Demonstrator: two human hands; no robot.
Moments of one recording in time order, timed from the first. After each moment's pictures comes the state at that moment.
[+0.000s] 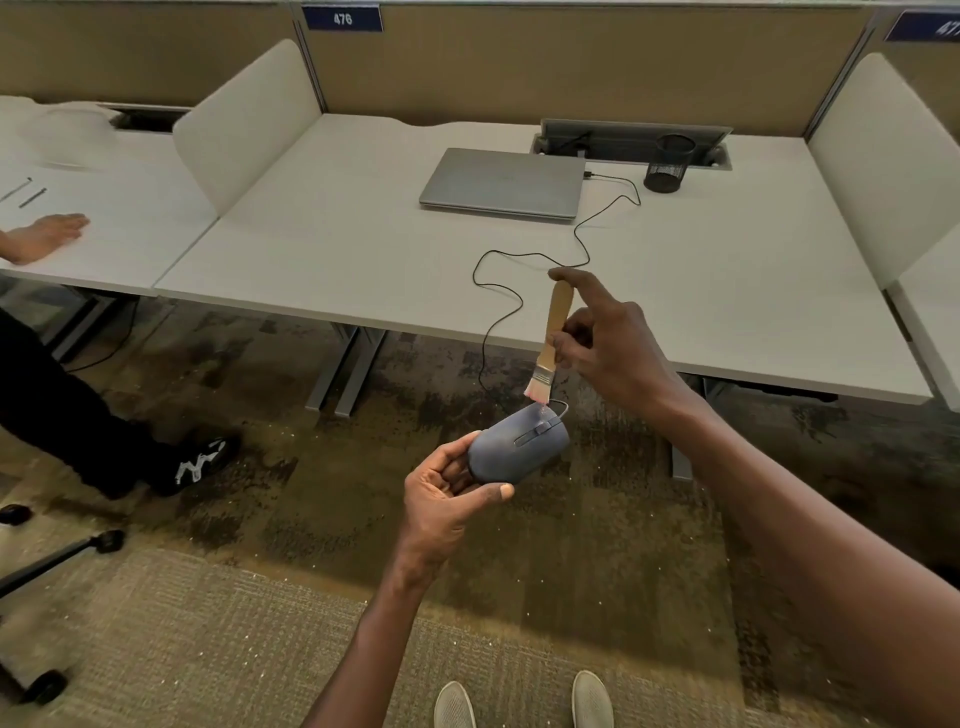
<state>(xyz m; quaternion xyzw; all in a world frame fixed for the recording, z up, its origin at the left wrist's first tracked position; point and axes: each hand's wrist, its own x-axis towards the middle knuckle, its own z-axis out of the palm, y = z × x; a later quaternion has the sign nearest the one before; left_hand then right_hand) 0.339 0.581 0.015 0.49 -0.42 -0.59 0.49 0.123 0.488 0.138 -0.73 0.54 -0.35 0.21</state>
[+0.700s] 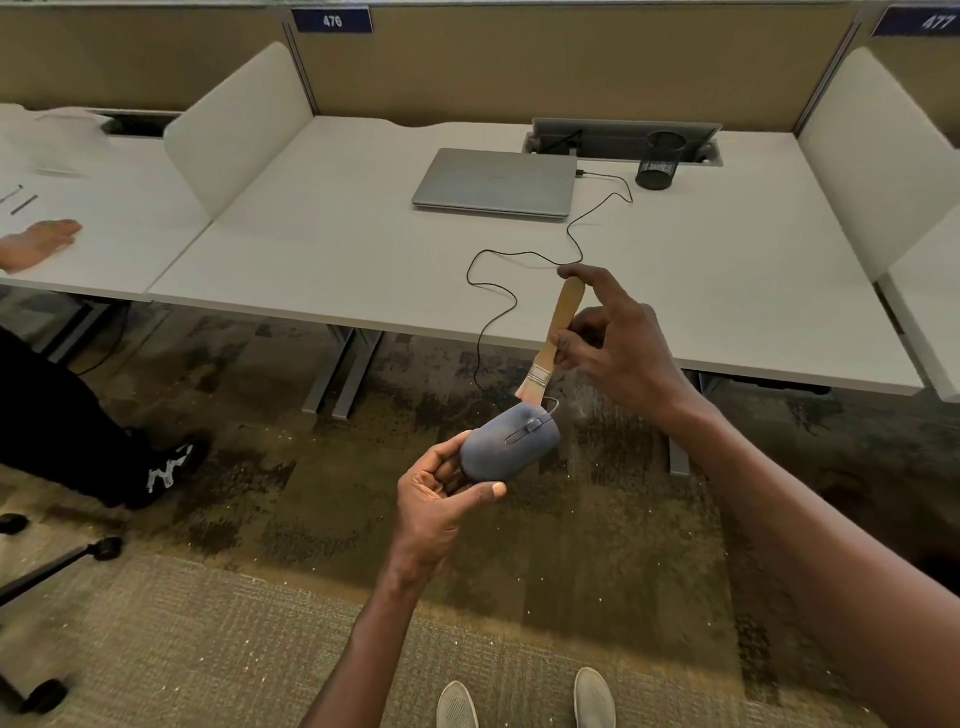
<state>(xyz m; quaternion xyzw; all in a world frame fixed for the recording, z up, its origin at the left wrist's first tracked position) 0.342 0.583 0.014 0.48 -0.41 -0.59 0.50 0.110 0.494 0.133 -0.71 0.52 -0.40 0.25</state>
